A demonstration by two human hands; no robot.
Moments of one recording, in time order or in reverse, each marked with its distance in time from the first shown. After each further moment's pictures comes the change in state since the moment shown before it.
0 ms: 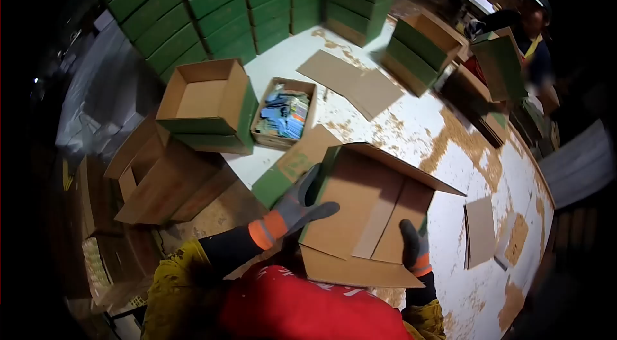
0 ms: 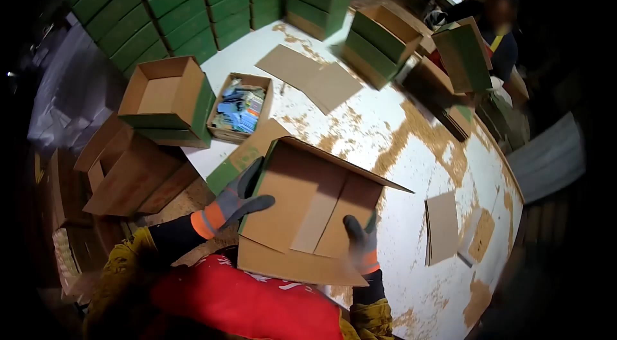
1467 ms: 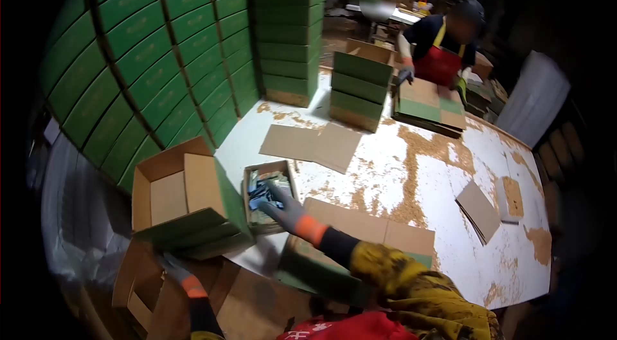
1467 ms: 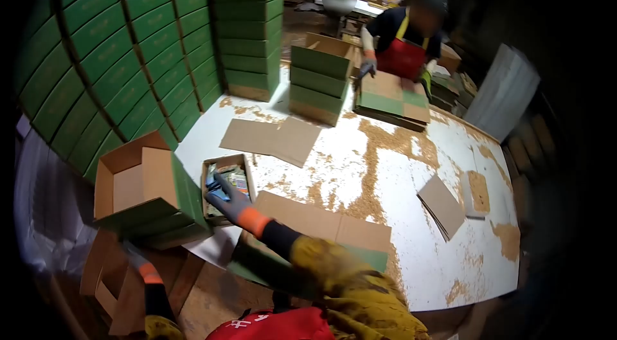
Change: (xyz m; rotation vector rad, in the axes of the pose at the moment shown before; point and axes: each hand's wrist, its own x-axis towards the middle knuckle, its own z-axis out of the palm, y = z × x) left_hand -0.004 -0.226 -0.400 1.149 1.066 -0.112; right_hand 0.173 -0.006 0.326 -0.459 -0.272 -0.460
